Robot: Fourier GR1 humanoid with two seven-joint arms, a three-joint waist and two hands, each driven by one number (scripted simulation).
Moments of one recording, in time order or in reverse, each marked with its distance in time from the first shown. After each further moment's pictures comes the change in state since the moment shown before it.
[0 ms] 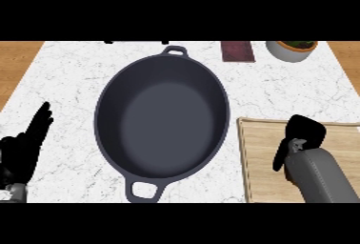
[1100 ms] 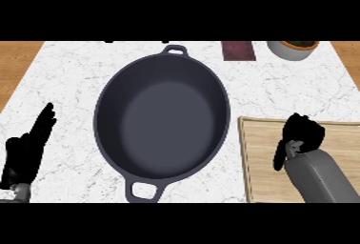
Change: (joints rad) left arm -0.005 0.033 -0.060 0.025 0.044 0.052 -0.028; right arm 0.007 -0.051 0.115 -0.085 -0.153 -0.057 0.141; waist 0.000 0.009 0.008
